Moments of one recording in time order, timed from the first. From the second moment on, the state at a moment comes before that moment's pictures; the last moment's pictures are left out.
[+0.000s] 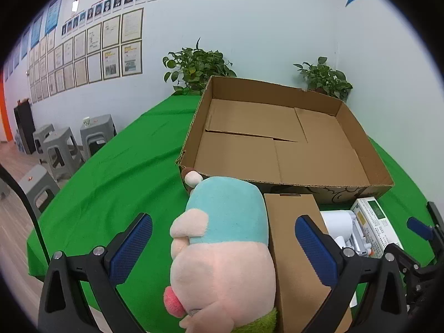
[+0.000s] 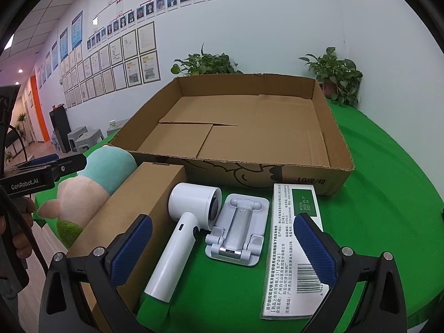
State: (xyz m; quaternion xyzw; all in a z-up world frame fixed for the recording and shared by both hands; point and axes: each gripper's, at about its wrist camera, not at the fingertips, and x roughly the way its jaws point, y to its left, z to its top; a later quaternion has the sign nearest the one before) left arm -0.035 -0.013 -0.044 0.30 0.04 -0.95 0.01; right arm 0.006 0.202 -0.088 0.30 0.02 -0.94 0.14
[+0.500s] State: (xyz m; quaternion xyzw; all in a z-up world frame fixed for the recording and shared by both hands) left arm -0.033 -0.014 -0.043 0.30 0.05 -0.95 0.01; right arm 0.002 0.202 -0.093 0.29 0.02 -0.95 0.13
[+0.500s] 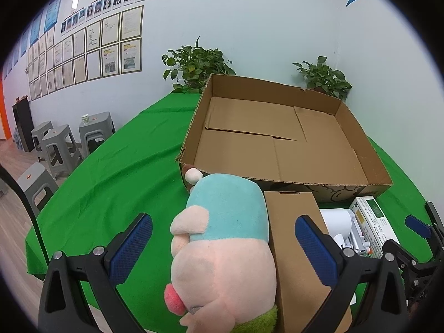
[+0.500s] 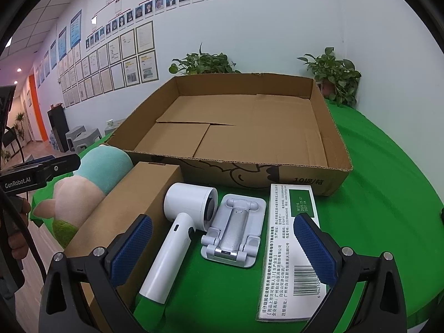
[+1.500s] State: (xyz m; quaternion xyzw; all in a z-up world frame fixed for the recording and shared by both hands) left arm -0.033 -0.017 -0.046 0.31 0.05 -0.95 0.01; right arm 0.004 0.205 -0.095 0.29 0.01 -0.95 0.13
